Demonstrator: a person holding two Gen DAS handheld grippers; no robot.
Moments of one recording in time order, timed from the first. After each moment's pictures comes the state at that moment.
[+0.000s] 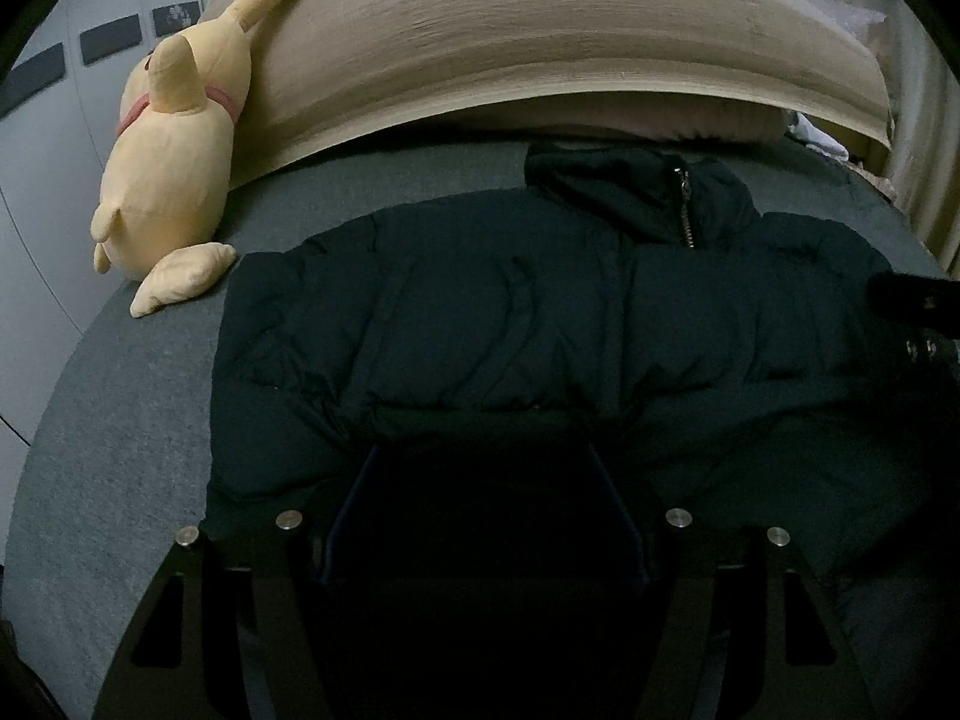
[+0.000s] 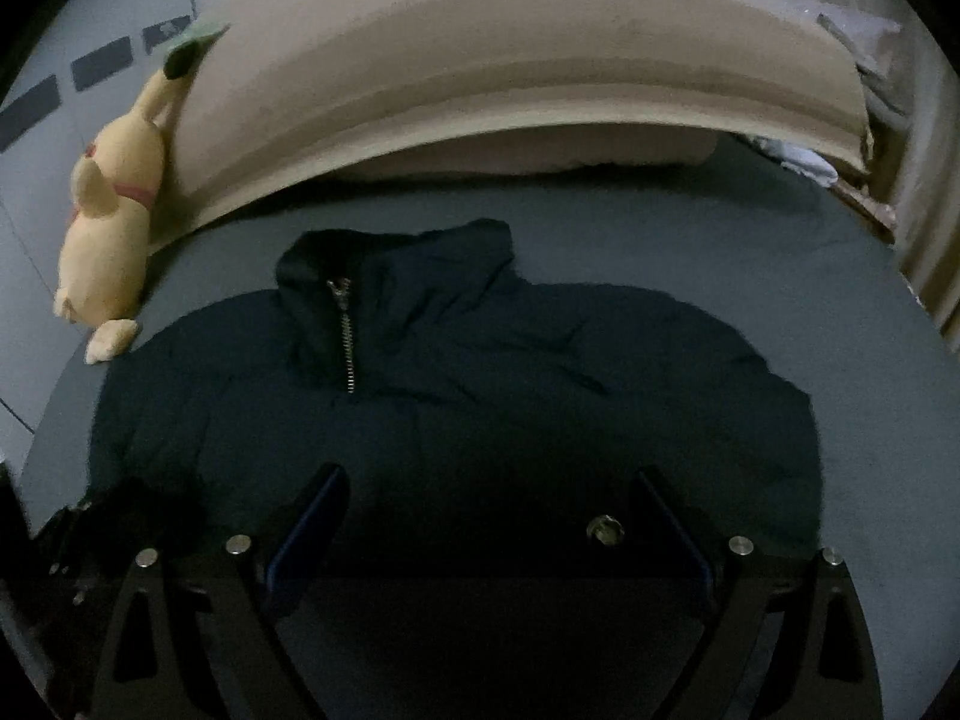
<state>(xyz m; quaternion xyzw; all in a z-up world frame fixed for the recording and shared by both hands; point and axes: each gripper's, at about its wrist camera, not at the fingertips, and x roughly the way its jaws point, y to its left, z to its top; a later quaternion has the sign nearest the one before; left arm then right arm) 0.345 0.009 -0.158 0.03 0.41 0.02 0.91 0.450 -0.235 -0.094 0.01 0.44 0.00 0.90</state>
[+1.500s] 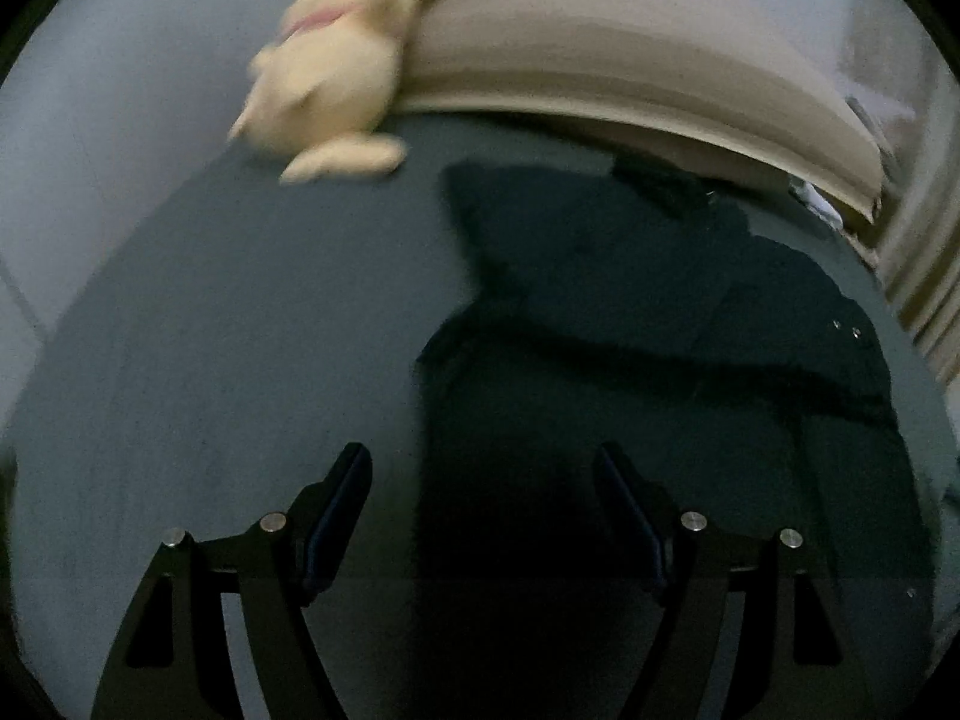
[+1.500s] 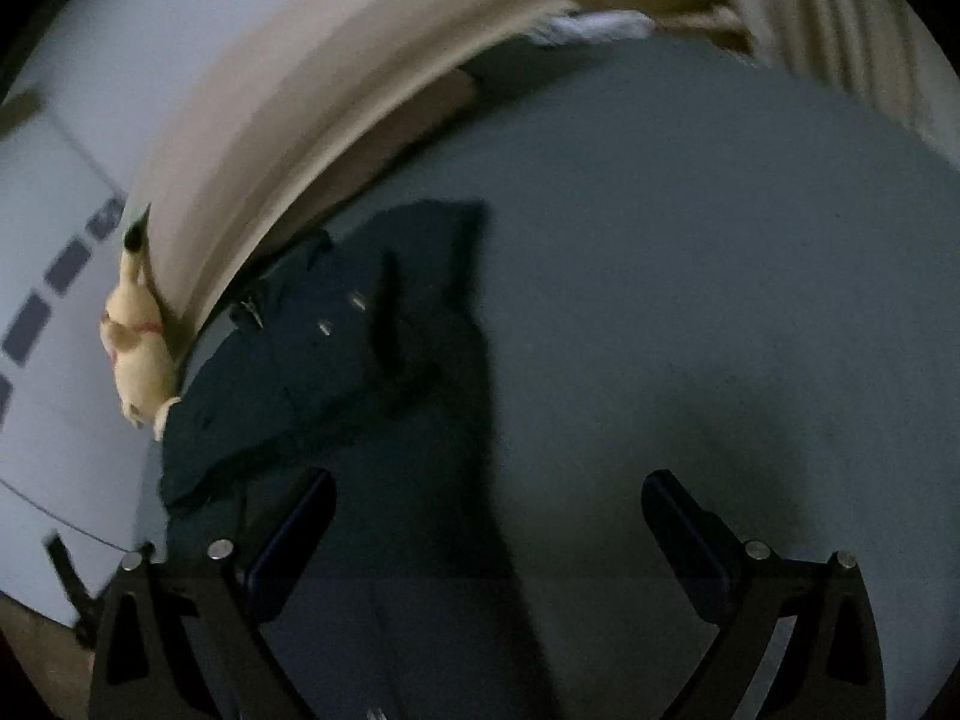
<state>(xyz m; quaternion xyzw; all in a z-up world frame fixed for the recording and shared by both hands) 0.181 0.126 -0.139 -0.10 0.43 0.03 0.90 0.188 -0.429 -0.112 0.26 0.42 -0.03 0.87</state>
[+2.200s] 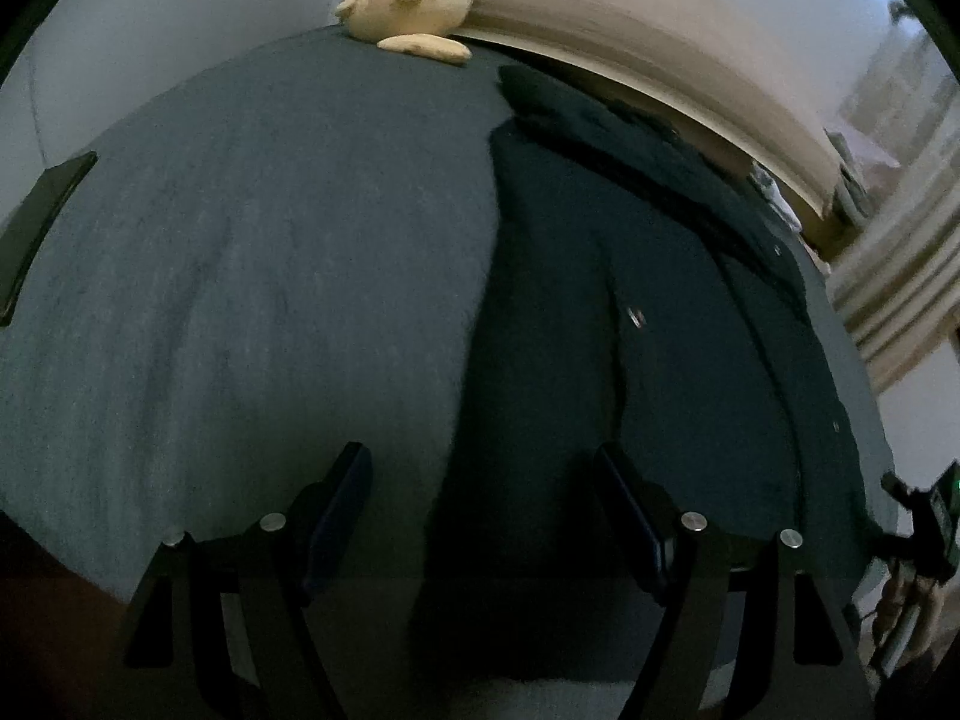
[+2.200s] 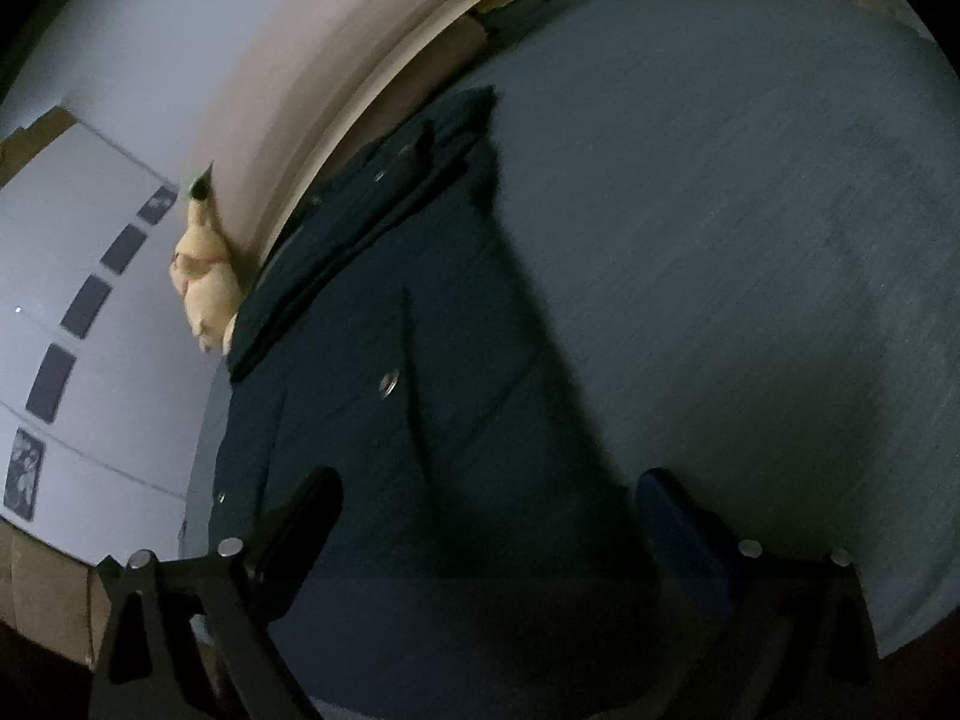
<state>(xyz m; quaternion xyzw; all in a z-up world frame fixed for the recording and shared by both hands) -0.005 0.141 -0.161 -0.19 0.46 -0.01 0.87 0.030 -0.375 -0.143 0.30 0.43 0.05 0.85</state>
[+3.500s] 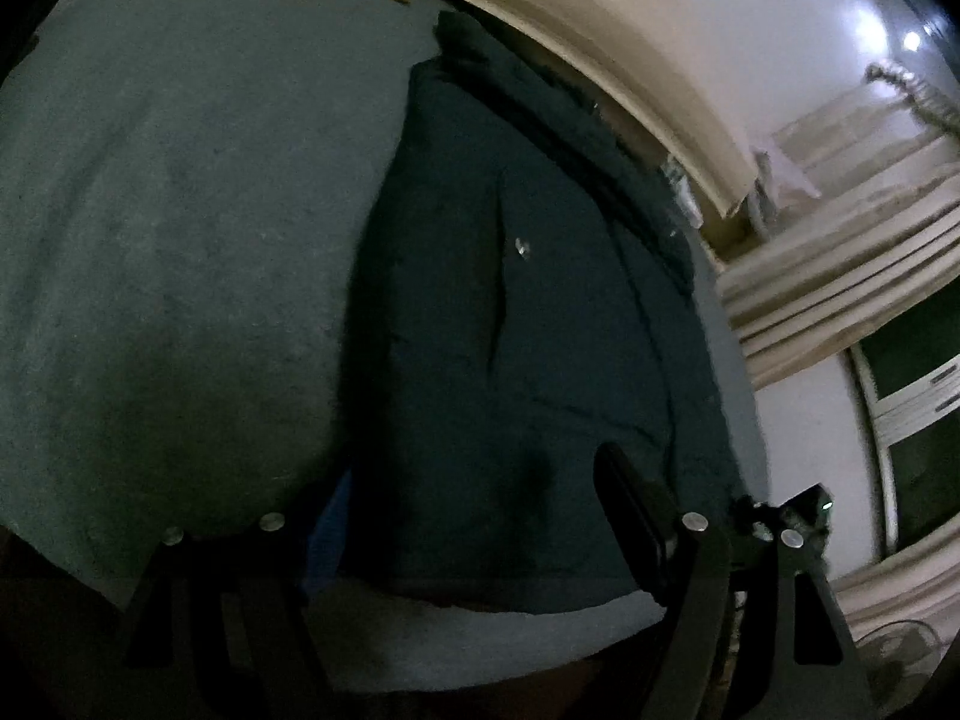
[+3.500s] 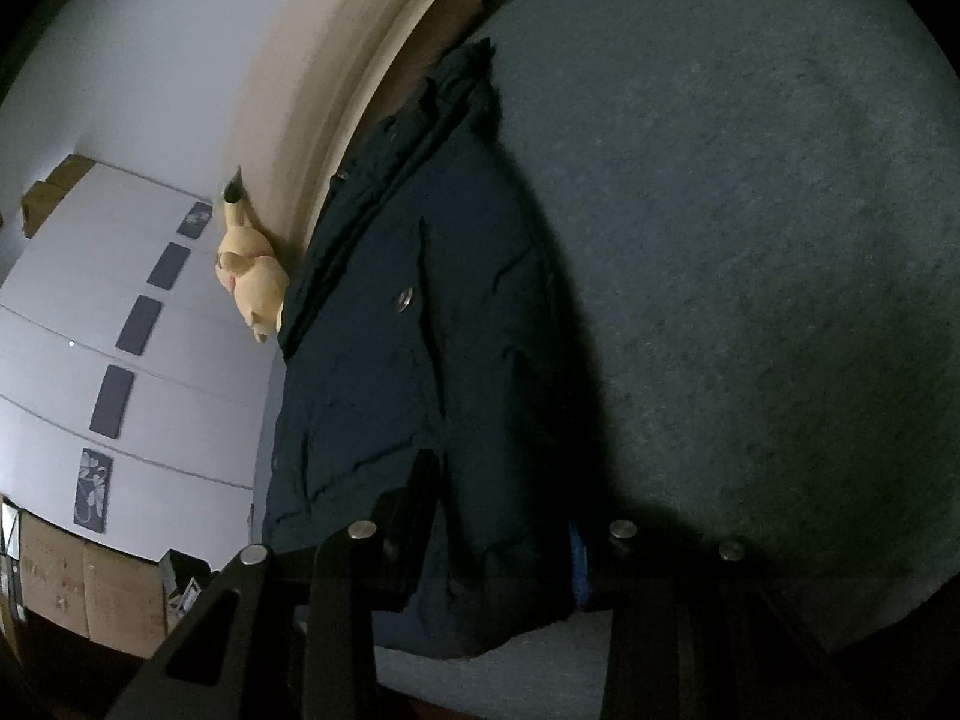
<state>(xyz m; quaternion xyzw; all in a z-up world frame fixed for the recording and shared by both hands) -0.019 0.140 -0.170 -0.30 0.48 -0.14 0.81 -0.002 -0.394 -0.176 0.39 0.44 0.11 0.80</state>
